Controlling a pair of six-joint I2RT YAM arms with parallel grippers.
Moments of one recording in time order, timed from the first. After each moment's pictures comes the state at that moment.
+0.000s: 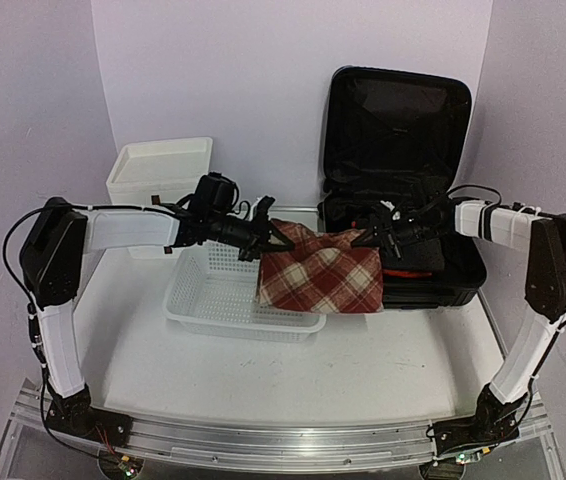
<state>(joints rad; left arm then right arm) -0.67 1.96 1.45 0.00 0.82 -0.87 0.27 1.77 1.28 -0.42 -0.95 0.68</state>
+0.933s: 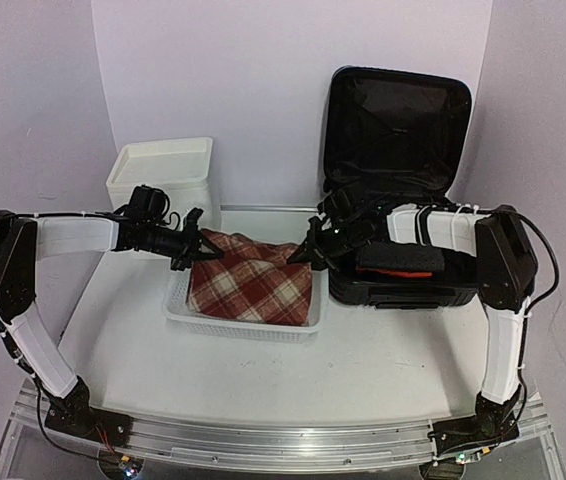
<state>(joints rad) -0.37 1.67 1.10 -0.15 0.86 -0.70 0.60 2.02 1.51 -0.33 -0.66 0.89</state>
